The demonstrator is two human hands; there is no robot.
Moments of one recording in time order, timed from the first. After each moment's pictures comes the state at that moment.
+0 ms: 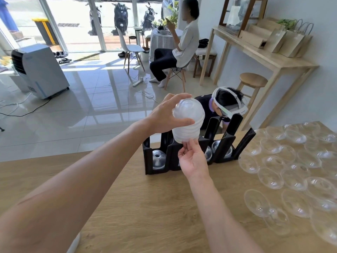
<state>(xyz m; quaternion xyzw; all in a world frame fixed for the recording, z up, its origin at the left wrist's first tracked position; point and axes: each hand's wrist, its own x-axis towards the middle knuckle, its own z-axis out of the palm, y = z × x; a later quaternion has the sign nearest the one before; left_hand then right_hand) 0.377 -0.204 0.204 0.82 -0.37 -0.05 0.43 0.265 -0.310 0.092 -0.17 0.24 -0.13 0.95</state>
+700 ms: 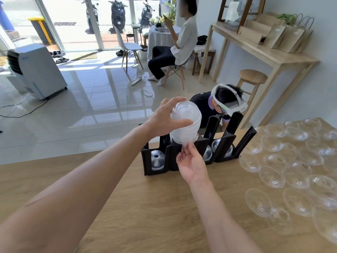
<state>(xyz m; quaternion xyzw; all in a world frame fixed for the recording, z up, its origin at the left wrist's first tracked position) 0.385 -0.211 0.181 0.83 -0.32 -0.08 0.46 0.264 -0.314 0.074 -0.18 0.27 -0.10 0.94</state>
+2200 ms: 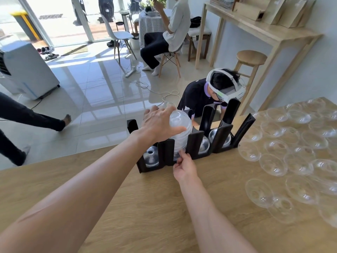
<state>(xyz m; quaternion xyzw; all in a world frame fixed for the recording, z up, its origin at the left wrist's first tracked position) 0.378 -0.240 0.148 0.94 -0.31 0.01 0.15 0.278 -0.316 0.009 -0.16 0.46 -0.10 0.87</state>
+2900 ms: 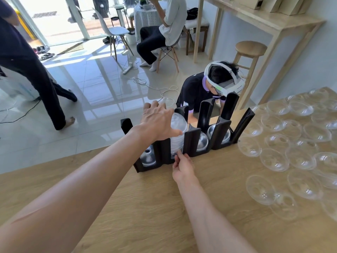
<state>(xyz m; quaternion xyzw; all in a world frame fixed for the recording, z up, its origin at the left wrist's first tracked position) 0.381 -0.258 0.150 0.93 -0.36 0.02 -0.04 0.277 -0.320 -0.002 -0.16 0.50 -0.11 0.85</state>
